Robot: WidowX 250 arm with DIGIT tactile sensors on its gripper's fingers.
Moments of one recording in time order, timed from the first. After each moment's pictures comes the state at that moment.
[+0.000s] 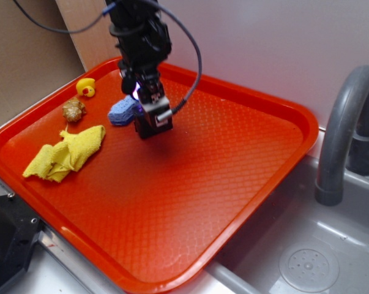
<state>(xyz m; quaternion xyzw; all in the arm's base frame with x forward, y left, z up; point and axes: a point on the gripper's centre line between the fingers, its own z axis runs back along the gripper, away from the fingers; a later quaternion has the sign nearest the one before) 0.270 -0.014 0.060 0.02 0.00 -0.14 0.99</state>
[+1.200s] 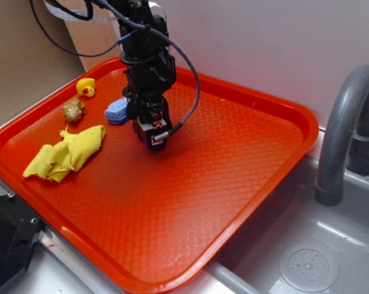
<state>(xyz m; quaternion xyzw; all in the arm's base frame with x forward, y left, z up) 0.265 -0.010 0.036 0.03 0.04 -0.14 0.99</state>
